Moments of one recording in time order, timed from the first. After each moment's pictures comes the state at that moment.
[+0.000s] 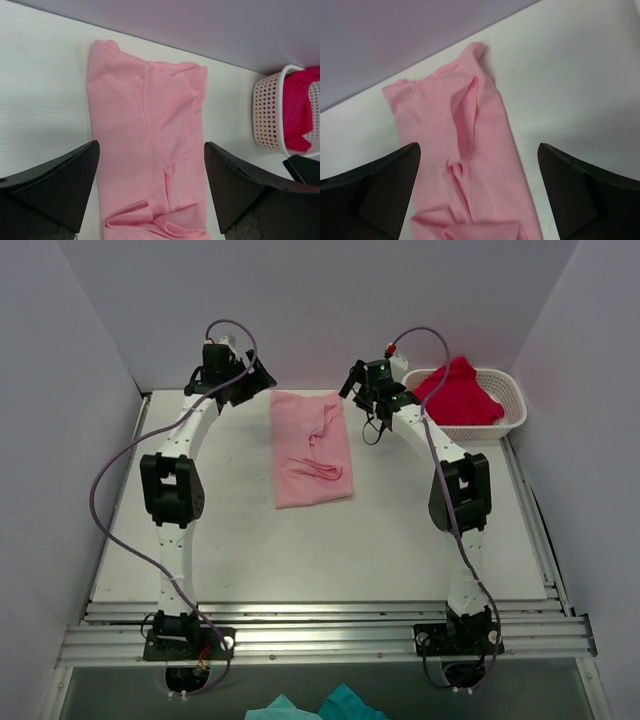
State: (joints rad) left arm -0.16 2.36 2.24 -0.42 0.24 -0.62; right arm 0.34 2.25 2.02 -0.32 0.22 0.70
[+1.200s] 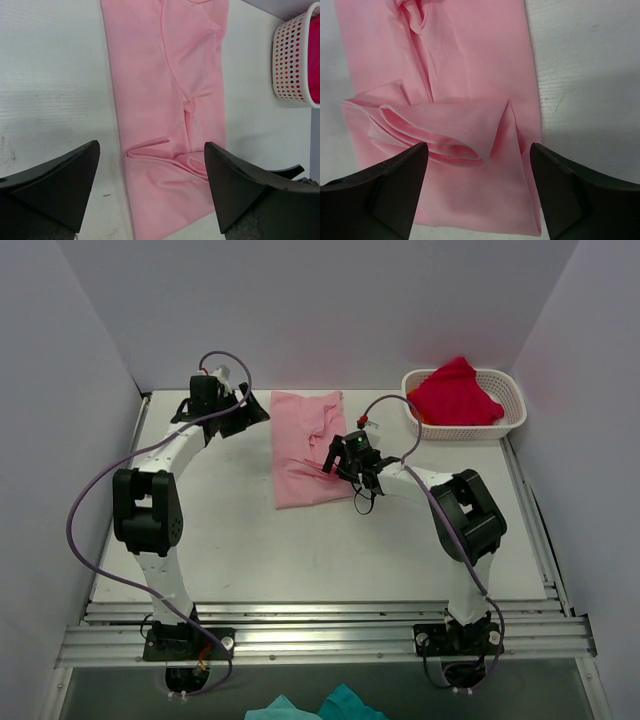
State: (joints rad) left arm -0.13 1.98 1.61 -0.23 0.31 -0.53; right arm 0.54 1.93 1.20 0.02 0.17 0.74
